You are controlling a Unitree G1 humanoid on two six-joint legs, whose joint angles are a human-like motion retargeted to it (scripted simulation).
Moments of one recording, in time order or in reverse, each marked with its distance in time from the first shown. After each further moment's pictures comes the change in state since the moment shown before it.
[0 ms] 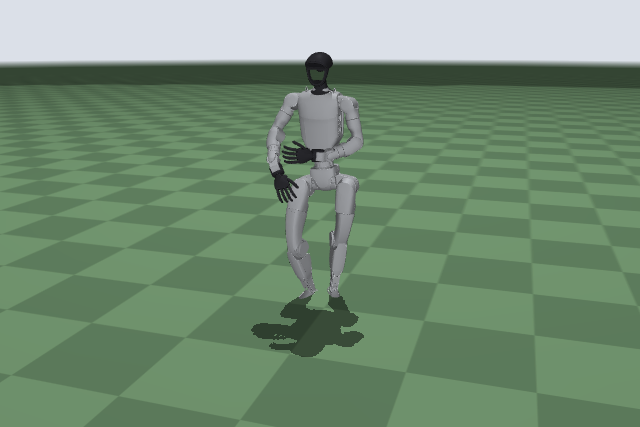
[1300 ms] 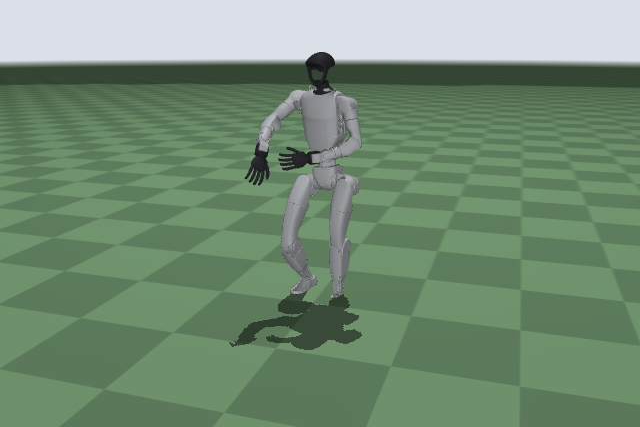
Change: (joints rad) left arm -0.046 0.051 0.090 0.039 0.082 0.134 0.041; right arm -0.504 -0.047 0.157 0.018 -0.607 0.090 0.058; waist -0.036 -0.026 0.066; left_leg -0.181 -0.051 -0.538 0.244 -0.173 -0.049; right_leg -0.144 0.024 0.284 0.419 -0.074 0.025
